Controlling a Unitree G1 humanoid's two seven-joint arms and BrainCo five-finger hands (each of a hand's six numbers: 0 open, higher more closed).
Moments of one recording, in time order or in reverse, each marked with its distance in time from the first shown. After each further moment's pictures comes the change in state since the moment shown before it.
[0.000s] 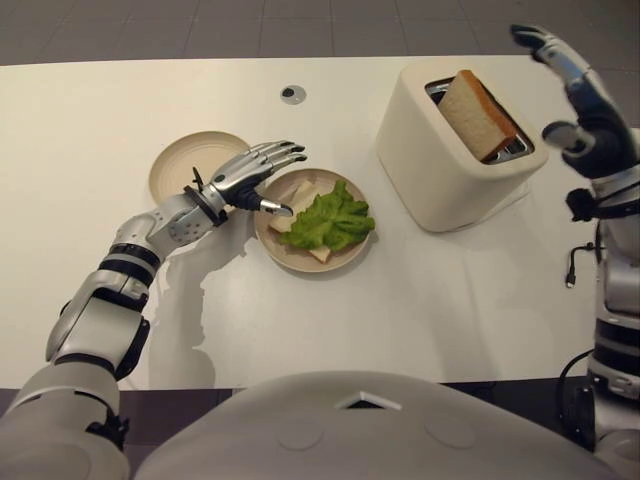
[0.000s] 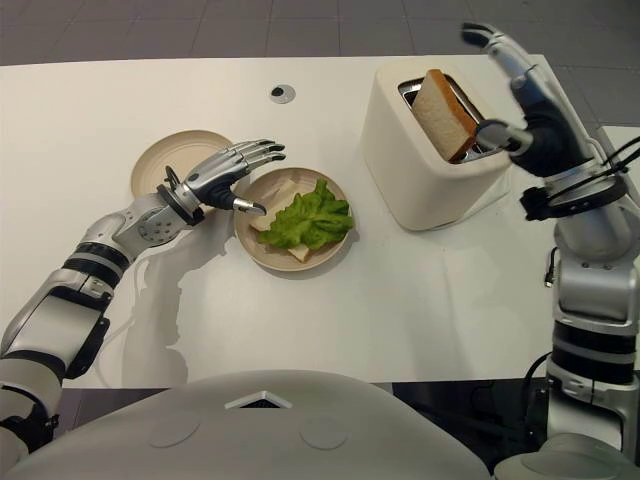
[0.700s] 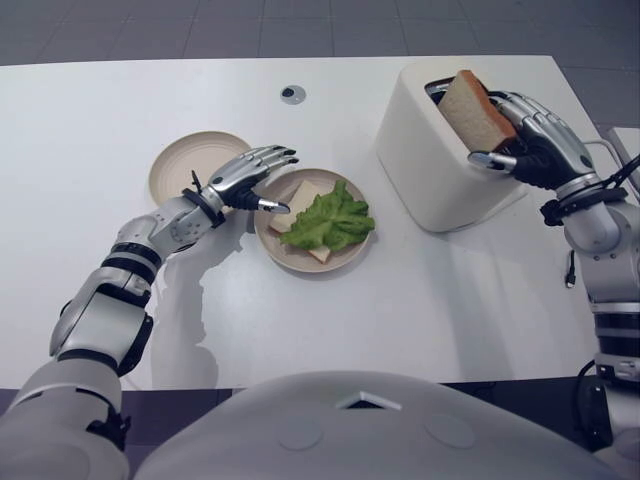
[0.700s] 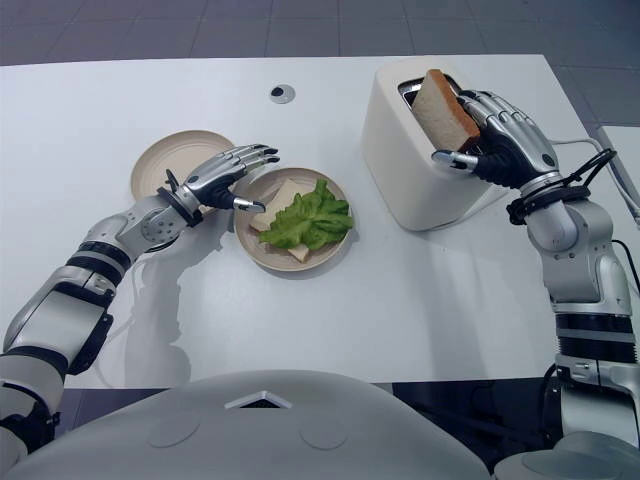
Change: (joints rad) left arm -0.024 -0.003 -0.021 0.095 0.023 0.042 0.020; right arm -0.027 -0.037 0.176 0.227 -0.316 -0.045 -0.158
